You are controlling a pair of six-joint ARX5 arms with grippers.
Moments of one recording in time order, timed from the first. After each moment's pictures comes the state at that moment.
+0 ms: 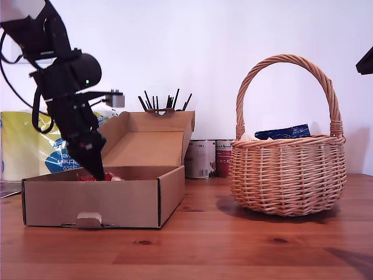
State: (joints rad) left arm -0.29 1.97 1.50 -0.66 0.16 0.79; right arm 0.17 0.51 0.42 -0.29 -0.41 0.05
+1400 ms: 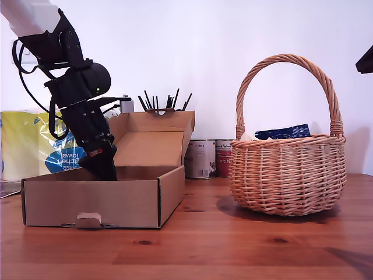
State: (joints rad) left arm -0.29 2.09 1.61 -0.66 0.23 0.94; right arm 0.17 0.51 0.42 -0.29 -0.41 0.05
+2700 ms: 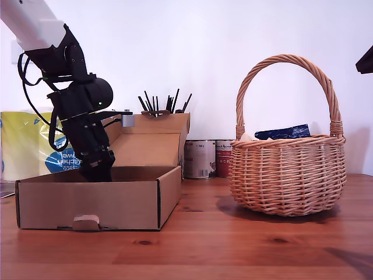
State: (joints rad) left arm -0.28 2.15 1.63 -0.72 0.21 0.92; right arm 0.17 0.51 0.42 -0.29 -0.41 0.05
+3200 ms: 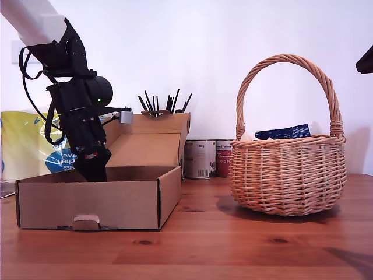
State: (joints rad) left arm -0.28 2.15 1.68 -0.84 0.20 0.89; right arm 0.17 0.51 0.42 -0.29 -0.41 0.05
